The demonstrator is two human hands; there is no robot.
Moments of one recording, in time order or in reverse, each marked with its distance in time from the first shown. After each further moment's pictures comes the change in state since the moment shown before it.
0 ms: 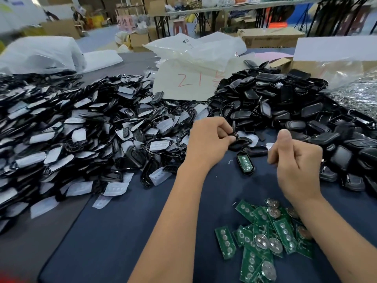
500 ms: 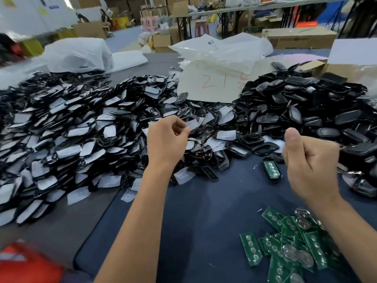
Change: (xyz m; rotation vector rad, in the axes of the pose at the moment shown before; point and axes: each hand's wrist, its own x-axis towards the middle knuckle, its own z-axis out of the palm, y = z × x) left_hand -0.019 -0.057 -0.109 0.278 0.395 -0.101; right_hand 0.011 -0.028 0.024 0.009 -0.112 -0.120
